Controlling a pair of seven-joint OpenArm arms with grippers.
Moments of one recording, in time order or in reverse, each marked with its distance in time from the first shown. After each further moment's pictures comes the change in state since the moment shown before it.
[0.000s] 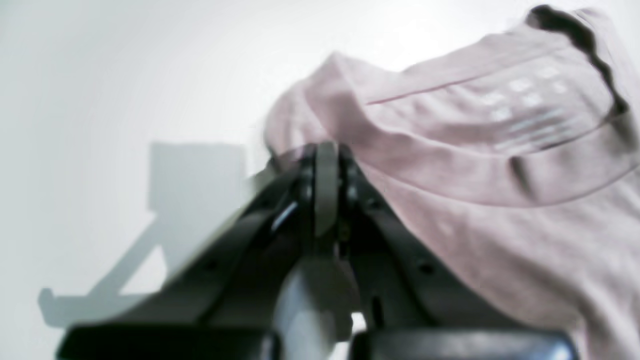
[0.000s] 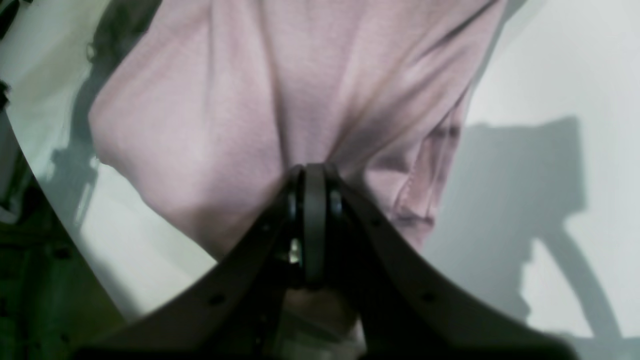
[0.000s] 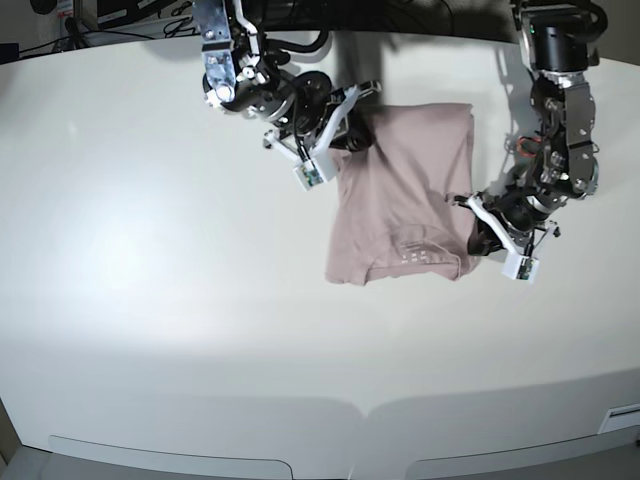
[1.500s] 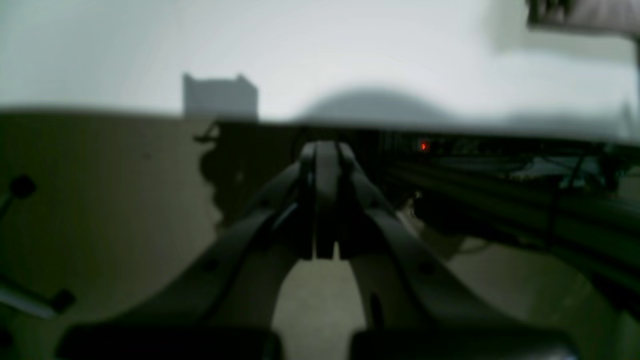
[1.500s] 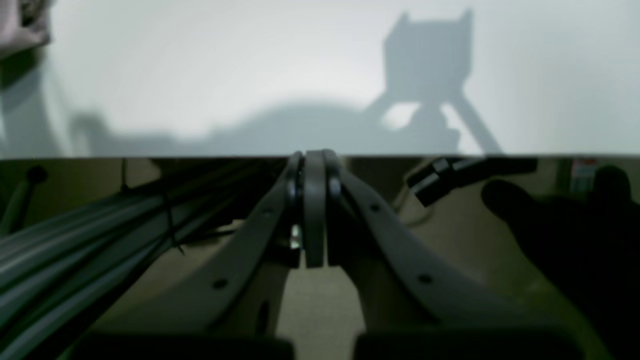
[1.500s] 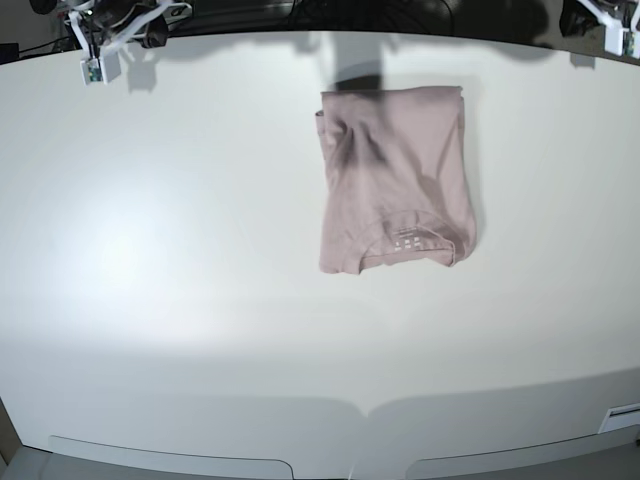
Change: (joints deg) left arm 63.1 -3.3 -18.7 41.4 -19.2 9.9 4.7; right arm -28.1 7.4 41.0 31.1 19.5 0.0 -21.4
